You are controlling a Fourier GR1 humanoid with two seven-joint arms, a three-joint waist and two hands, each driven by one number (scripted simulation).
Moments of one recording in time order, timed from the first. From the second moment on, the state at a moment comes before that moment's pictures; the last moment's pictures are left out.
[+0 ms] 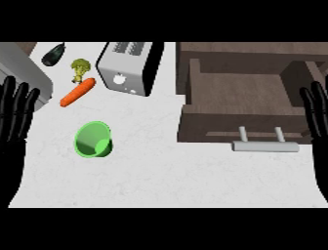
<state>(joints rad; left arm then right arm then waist) 0.00 0.11 0.00 -2.10 -0.01 -0.03 -0.01 -0.01 -0.08 0.01 -2.10 -0.03 0.01 0.01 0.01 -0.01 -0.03</state>
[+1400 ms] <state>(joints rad) -0.15 0.00 -0.13 -1.84 0.01 0.34 -0.01 -0.05 -0.07 0.01 -2.07 -0.12 0.09 0.11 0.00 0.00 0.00</state>
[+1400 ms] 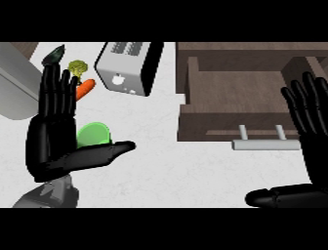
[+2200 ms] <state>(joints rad) -0.01 0.01 -0.12 -1.78 0.03 0.33 -0.09 -0.08 -0.06 0.00 -2.02 -0.09 0.08 0.08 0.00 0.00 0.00</state>
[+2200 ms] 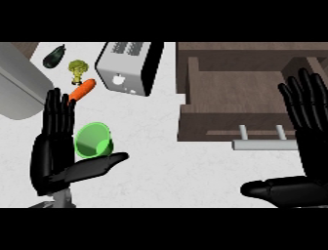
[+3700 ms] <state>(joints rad) -0.01 0.03 0.09 -1.23 0.16 0.18 -0.52 -0.09 -0.08 -0.04 -2.09 -0.13 0.11 0.16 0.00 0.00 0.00</state>
